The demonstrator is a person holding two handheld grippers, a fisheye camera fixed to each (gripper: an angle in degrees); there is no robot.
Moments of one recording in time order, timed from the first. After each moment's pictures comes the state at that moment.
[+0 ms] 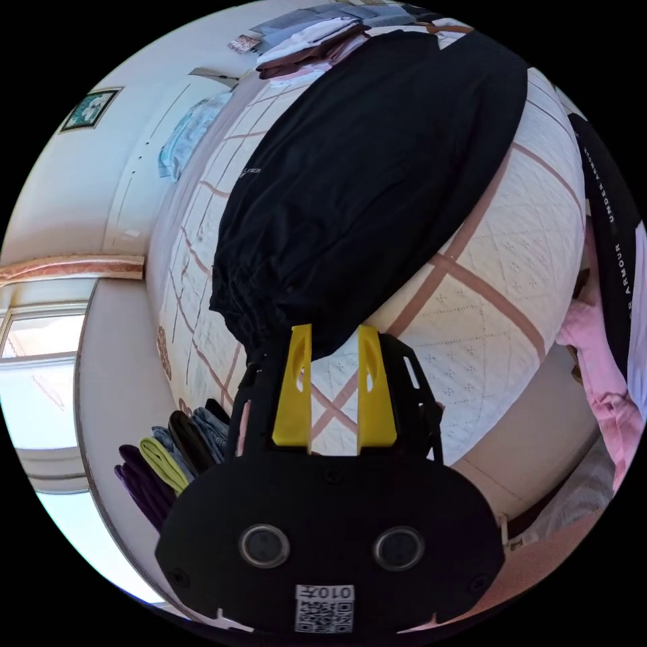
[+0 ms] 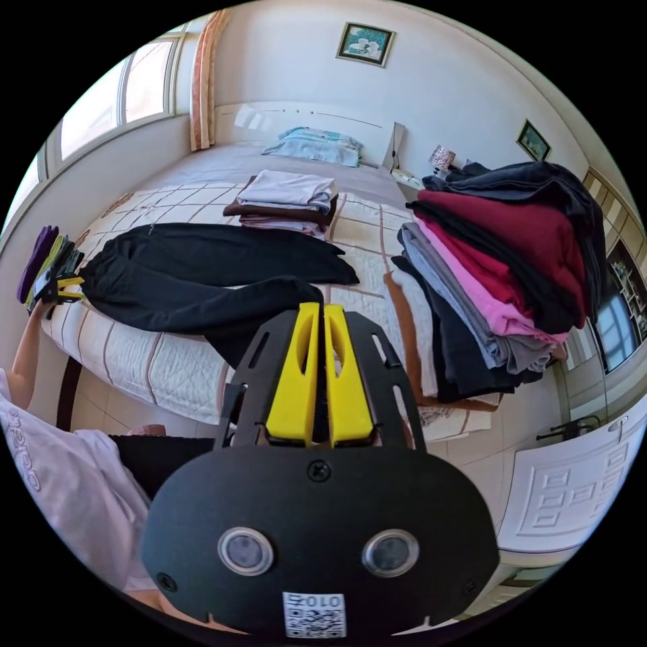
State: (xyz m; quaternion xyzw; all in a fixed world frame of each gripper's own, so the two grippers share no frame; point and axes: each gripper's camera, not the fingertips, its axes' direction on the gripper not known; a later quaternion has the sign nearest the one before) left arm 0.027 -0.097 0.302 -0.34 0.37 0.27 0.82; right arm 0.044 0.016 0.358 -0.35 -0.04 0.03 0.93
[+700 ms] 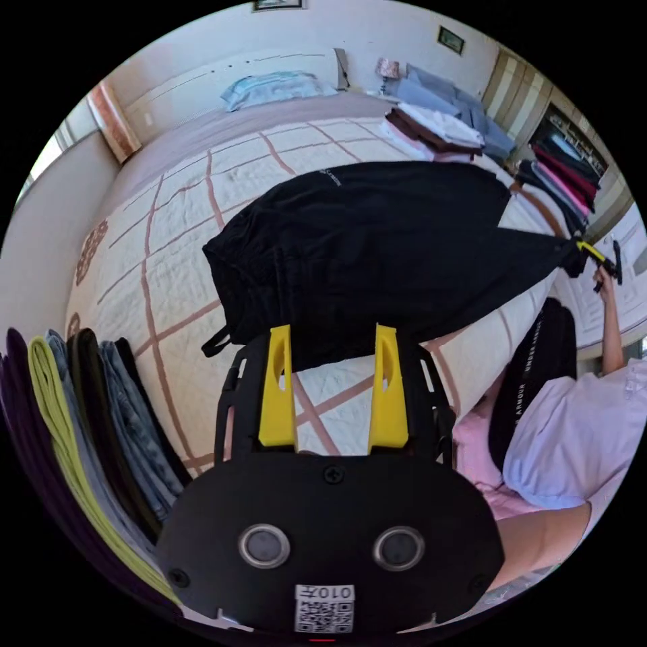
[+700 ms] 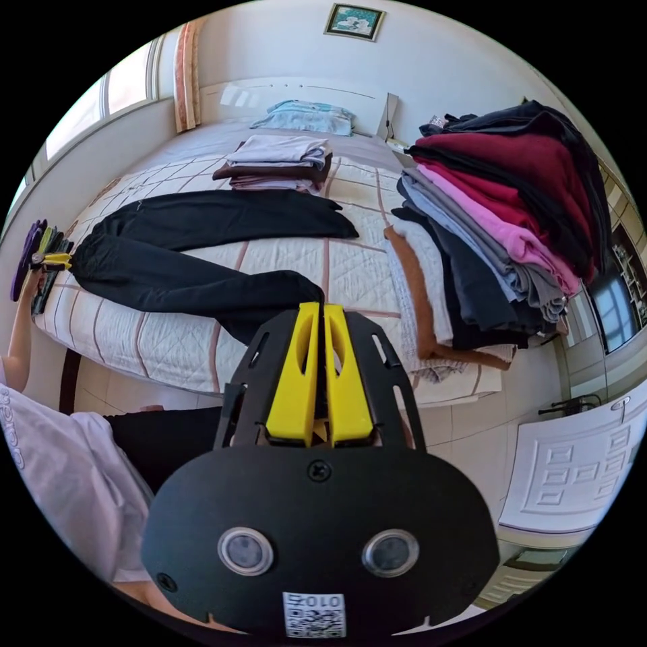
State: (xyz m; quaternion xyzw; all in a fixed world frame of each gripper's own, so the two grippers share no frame) left arm -0.167 -0.127 0.375 -0.37 0.47 -0.13 0.79; right arm 0.028 0.079 0.343 -0.40 -0.03 0.05 0.91
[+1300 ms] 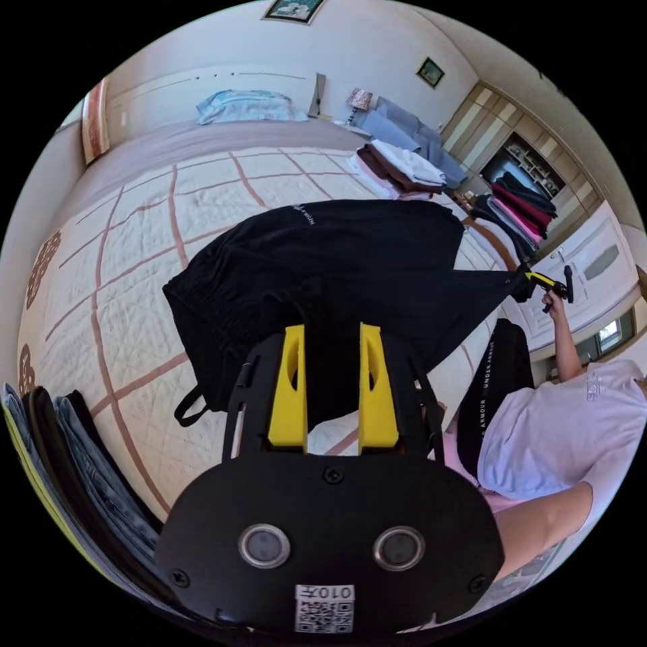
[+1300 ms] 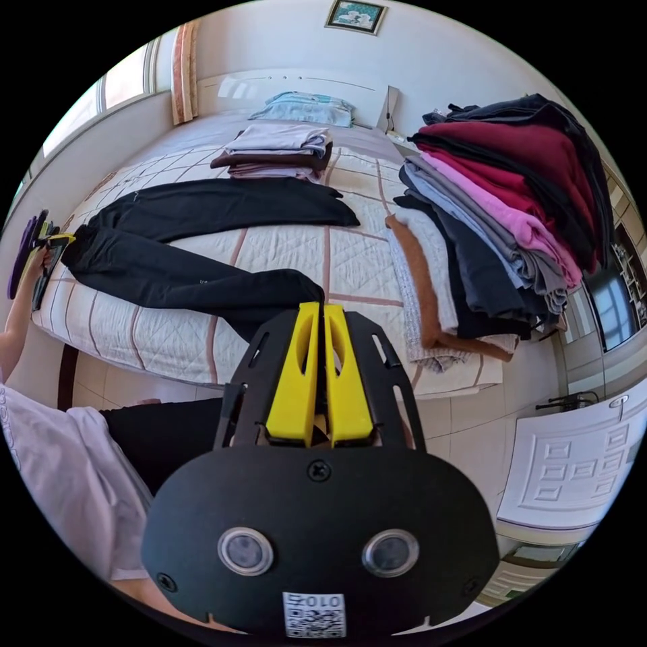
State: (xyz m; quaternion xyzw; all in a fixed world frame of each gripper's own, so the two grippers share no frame) left arm -0.258 -0.173 0.419 -0.30 0.57 -0.15 0.75; right arm 0.025 0.088 0.348 -0.42 -0.03 0.04 0.91
